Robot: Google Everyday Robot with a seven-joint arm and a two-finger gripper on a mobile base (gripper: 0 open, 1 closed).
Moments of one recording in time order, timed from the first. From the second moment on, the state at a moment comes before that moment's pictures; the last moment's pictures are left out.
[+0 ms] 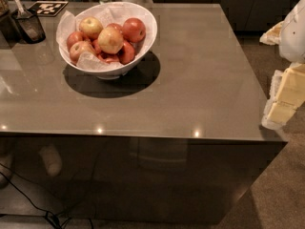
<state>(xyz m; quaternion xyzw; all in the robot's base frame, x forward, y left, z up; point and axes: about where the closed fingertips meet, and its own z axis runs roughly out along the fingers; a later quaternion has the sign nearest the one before) 0.438 -0.216 0.977 -0.60 0.78 -0.04 0.16</state>
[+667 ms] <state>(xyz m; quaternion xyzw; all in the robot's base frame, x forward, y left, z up) 0.453 -0.202 1.006 -0.63 0.76 -0.05 0.17</state>
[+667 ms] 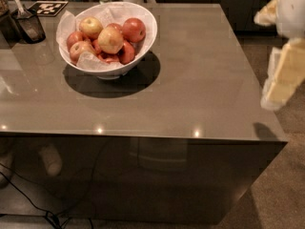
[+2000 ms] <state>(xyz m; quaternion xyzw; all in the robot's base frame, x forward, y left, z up) 0.569 -0.113 1.085 -0.74 0.62 -0.13 0.22</state>
